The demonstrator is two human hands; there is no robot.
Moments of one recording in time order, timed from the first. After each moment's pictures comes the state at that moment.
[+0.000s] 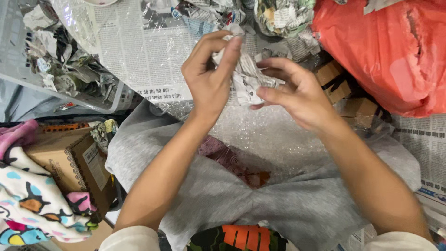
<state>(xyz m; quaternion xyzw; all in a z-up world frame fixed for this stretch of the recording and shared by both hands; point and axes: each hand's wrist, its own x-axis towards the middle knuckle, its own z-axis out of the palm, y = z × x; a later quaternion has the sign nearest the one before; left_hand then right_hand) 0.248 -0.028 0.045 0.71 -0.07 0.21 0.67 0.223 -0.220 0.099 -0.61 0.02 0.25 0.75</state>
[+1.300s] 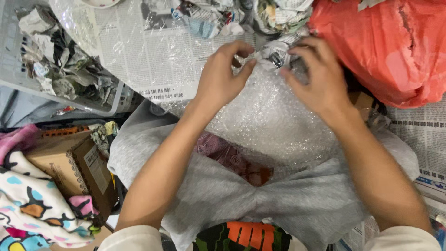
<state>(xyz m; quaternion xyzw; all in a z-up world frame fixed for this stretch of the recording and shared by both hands) 0.258 -0.018 0.055 0.84 -0.14 -0.03 0.53 0.224 -0.261 0.077 -0.96 -0.17 -0.06 0.22</state>
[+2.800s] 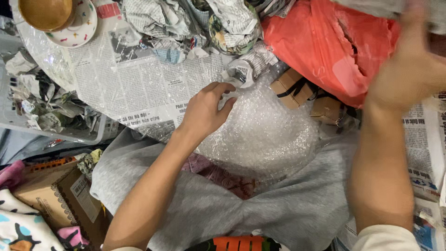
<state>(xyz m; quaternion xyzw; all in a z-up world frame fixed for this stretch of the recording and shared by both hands) 0.236 -0.047 0.057 0.87 -0.21 -0.10 0.43 0.228 -0.412 0.088 -0.81 0.08 -0.44 0.38</state>
